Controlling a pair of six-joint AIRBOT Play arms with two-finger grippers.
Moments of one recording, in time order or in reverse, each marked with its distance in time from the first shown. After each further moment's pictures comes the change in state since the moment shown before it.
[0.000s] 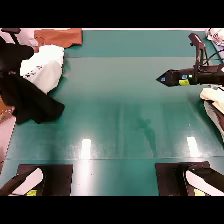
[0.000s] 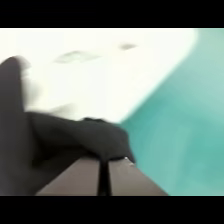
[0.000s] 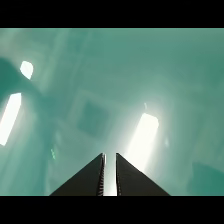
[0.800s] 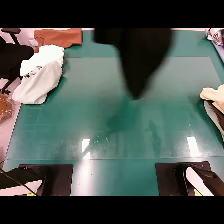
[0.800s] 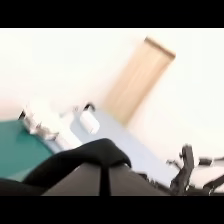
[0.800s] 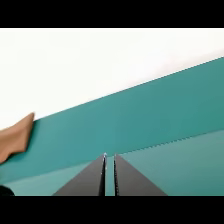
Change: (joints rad) left arm -0.881 -0.365 0.794 -0.447 0.385 0.076; right arm -0.338 0.245 0.000 0.067 -0.436 0.074
